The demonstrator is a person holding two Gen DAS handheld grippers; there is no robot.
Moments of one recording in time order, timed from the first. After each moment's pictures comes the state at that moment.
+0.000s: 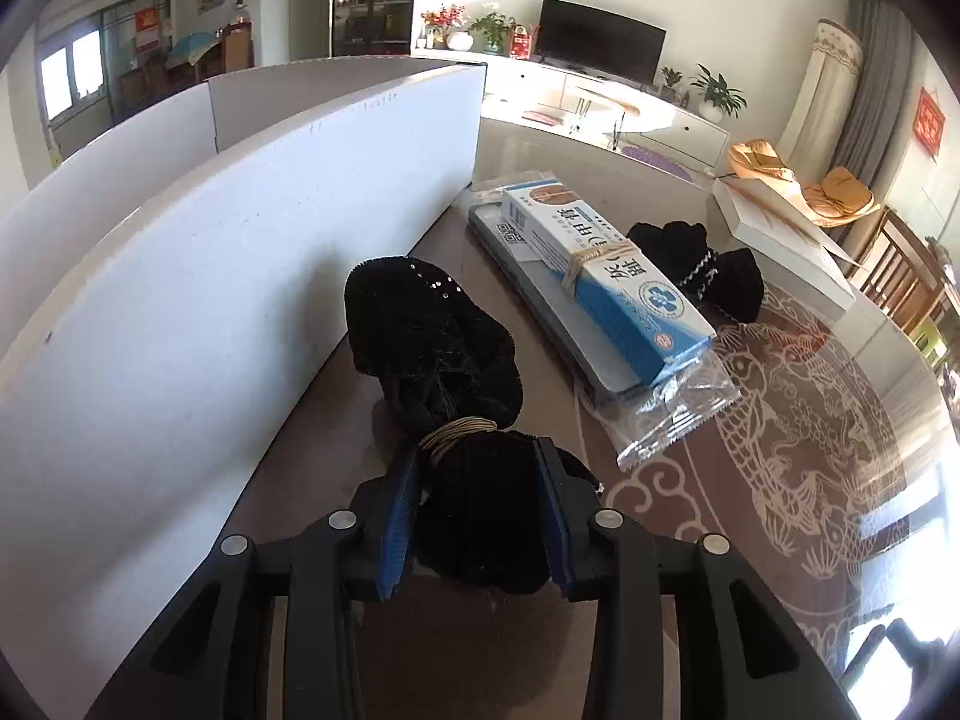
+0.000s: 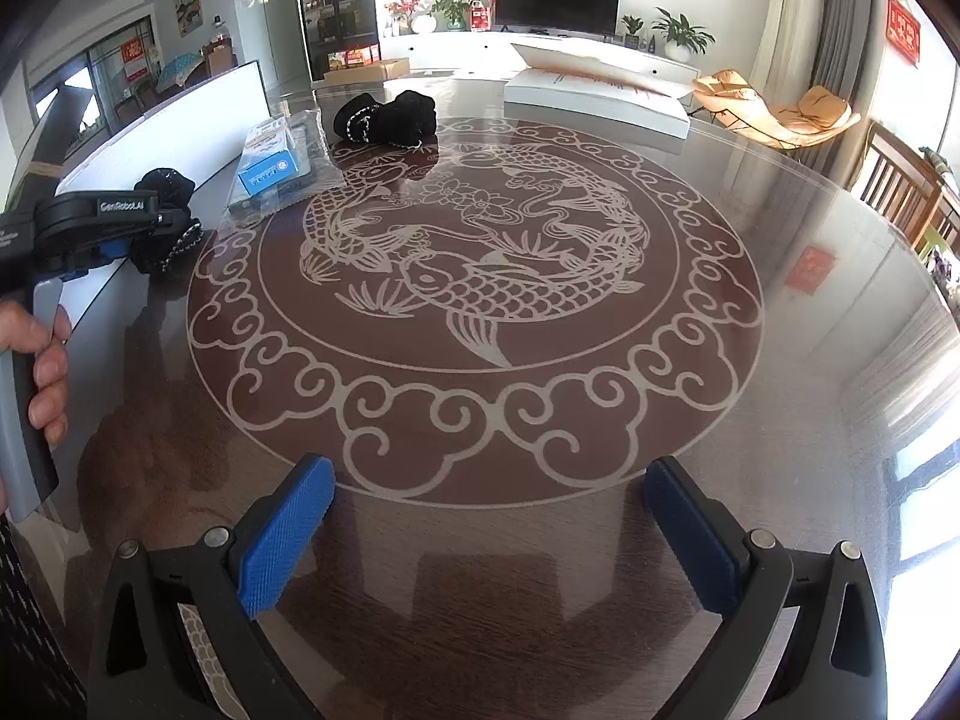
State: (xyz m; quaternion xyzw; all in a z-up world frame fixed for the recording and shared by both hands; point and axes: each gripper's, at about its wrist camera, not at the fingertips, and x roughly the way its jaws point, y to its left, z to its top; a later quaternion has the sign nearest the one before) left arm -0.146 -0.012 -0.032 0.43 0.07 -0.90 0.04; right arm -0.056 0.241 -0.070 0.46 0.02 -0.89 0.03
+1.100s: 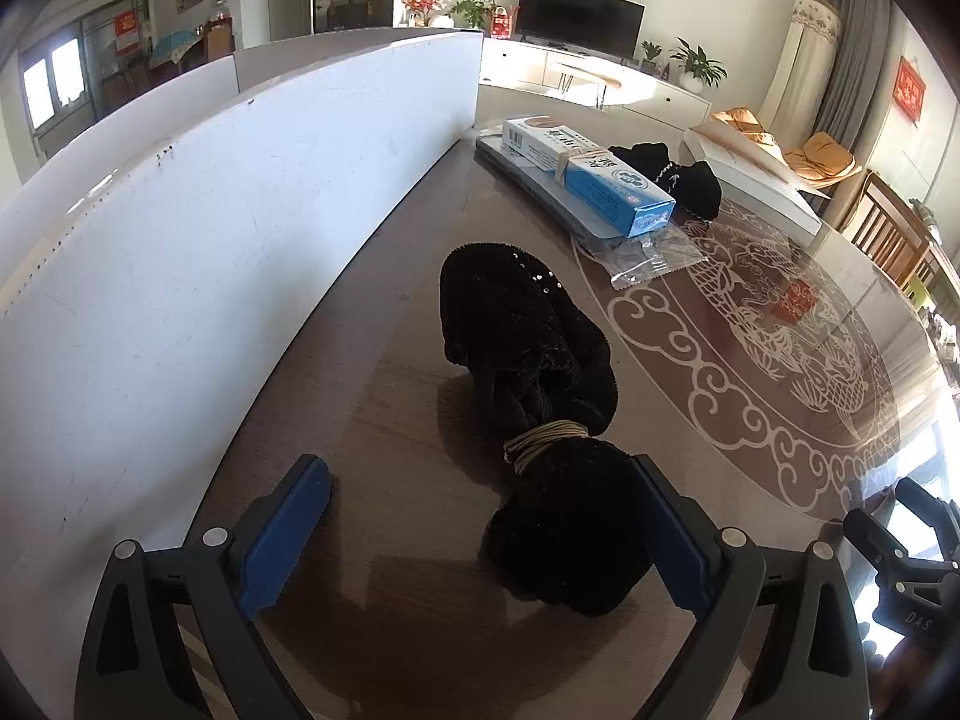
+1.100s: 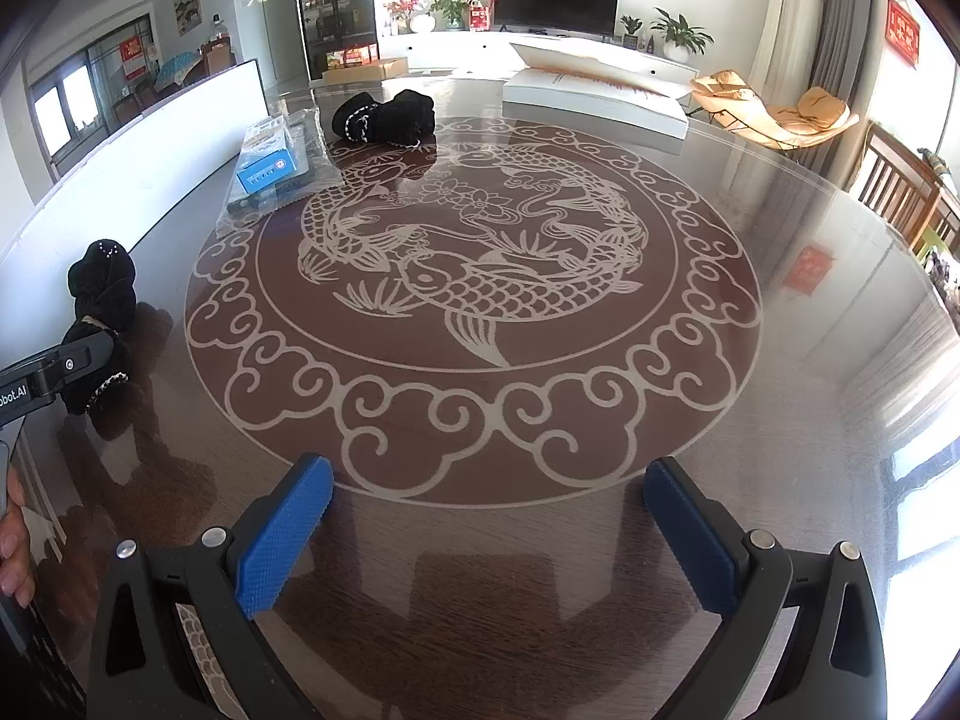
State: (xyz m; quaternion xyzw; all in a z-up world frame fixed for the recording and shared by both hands) left arm -0.078 -0.017 -0.041 0.45 0.06 -0.89 0.03; right arm -0.055 0.241 -0.069 0.46 0.02 -0.89 0.03
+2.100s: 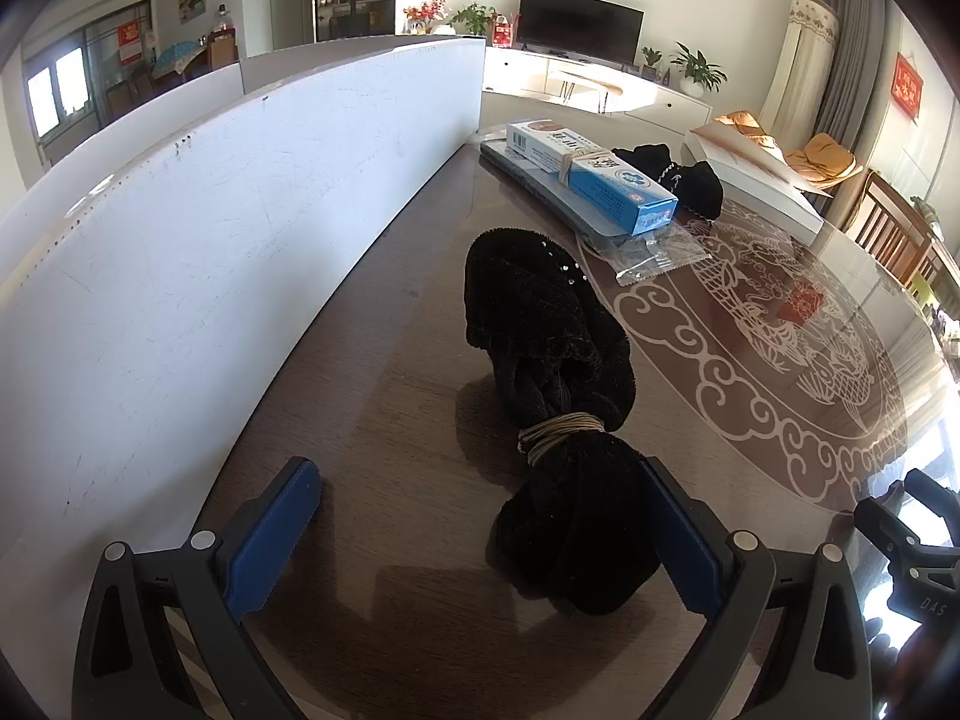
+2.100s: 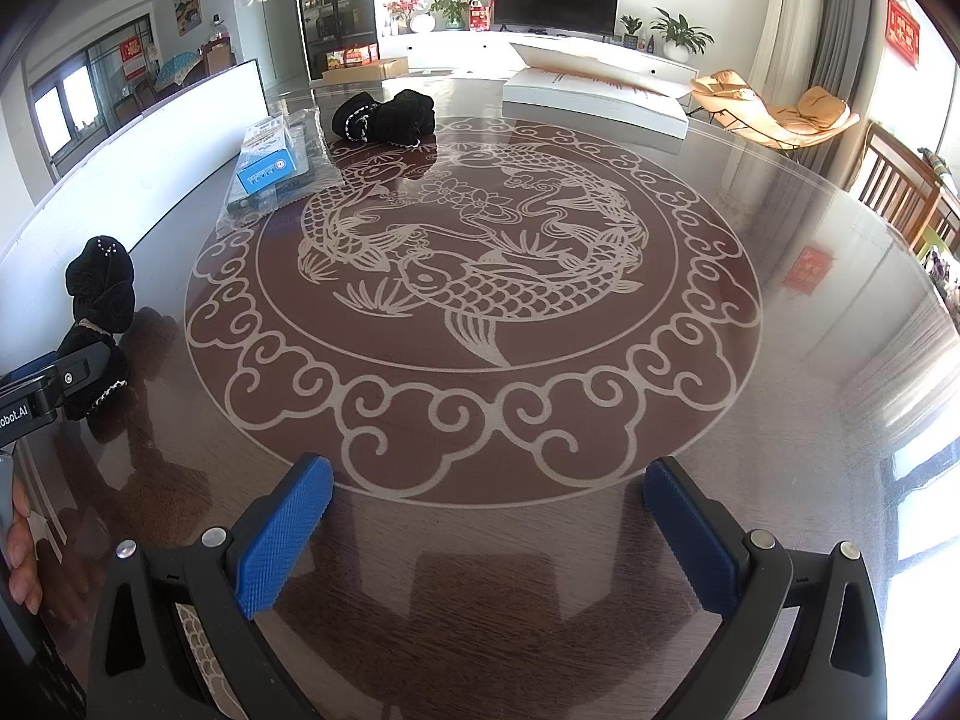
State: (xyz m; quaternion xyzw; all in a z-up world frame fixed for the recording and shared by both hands) left arm -0.071 -0.018 -0.043 0.44 0.06 -0.89 0.04; right arm -0.055 0.241 -0.070 0.46 0.02 -0.89 0.03
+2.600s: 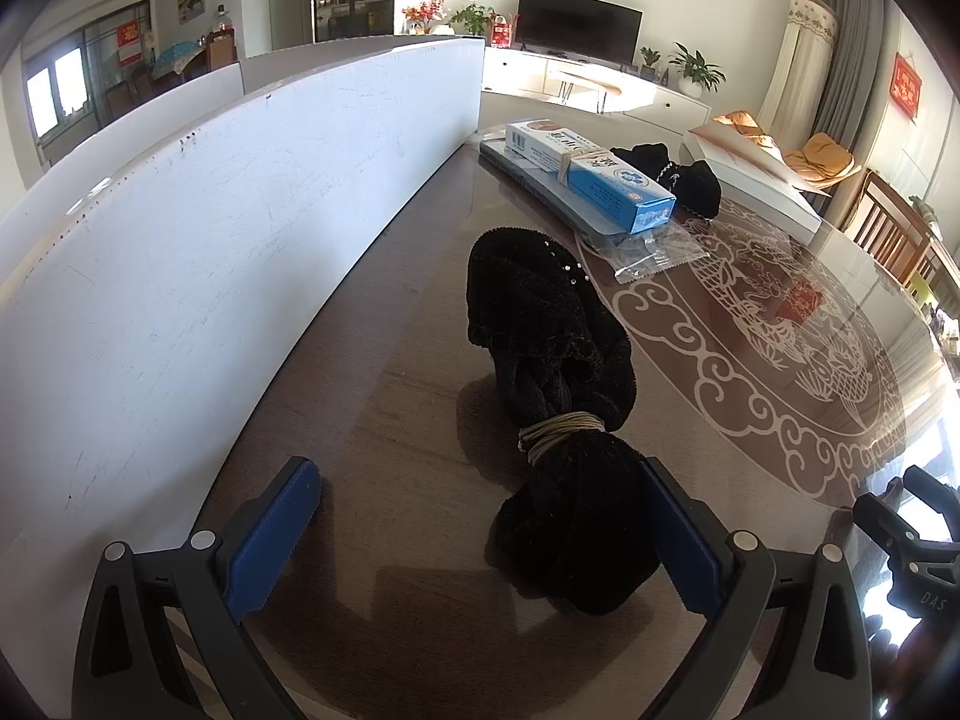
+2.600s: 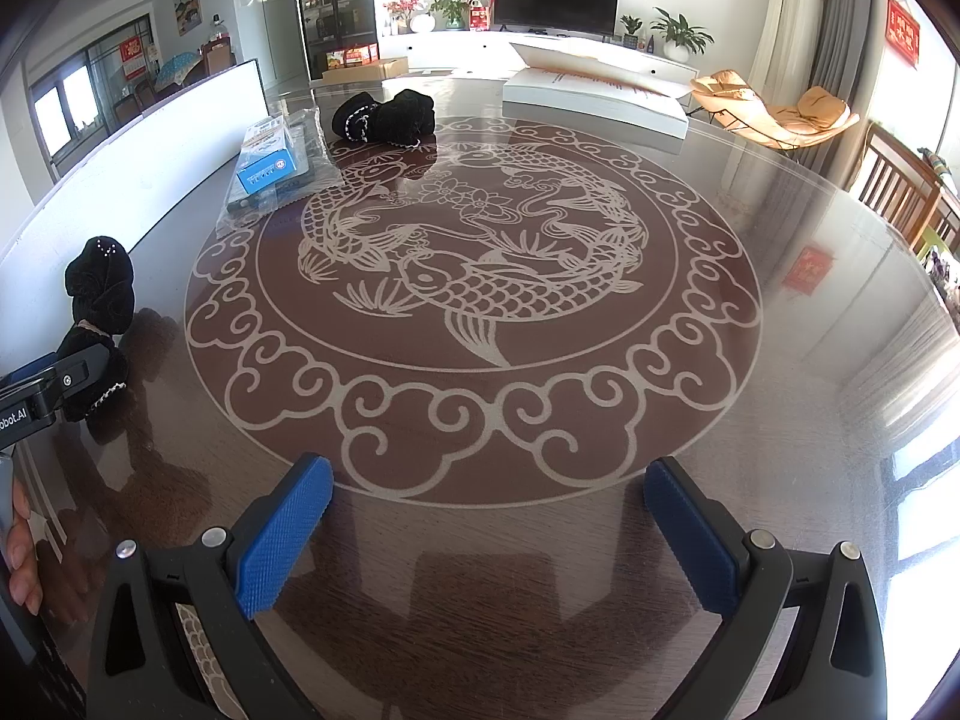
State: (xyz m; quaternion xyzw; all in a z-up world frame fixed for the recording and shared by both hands) left arm -0.068 -0.019 -0.043 0.44 0.06 -0.89 0.03; right arm -0.055 0.241 -0.069 0.46 0.02 -0.89 0.03
